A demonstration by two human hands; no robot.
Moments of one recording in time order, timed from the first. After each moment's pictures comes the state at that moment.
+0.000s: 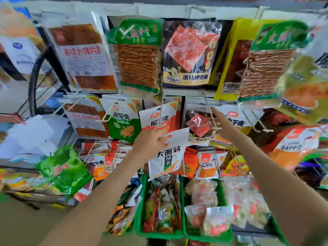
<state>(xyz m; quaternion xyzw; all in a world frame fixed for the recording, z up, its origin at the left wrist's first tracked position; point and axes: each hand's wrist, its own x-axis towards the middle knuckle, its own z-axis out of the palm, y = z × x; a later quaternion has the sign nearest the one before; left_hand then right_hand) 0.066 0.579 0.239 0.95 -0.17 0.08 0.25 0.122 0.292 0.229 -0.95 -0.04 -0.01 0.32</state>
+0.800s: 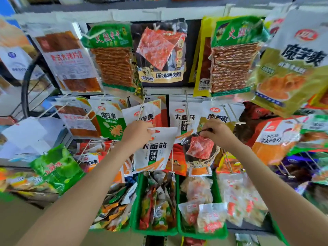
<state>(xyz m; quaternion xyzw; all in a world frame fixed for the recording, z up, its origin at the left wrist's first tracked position) 0.059 0.527 0.267 0.98 -0.06 0.03 0.16 0.059 0.245 0.237 -0.93 -0.16 -0.09 0.32</state>
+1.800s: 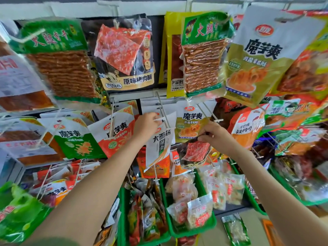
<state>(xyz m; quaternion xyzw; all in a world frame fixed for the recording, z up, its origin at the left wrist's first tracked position) 0.147 0.438 0.246 0.93 -0.14 0.02 0.33 0.031 0.217 0.244 -0.94 -0.05 -0.08 0.33</state>
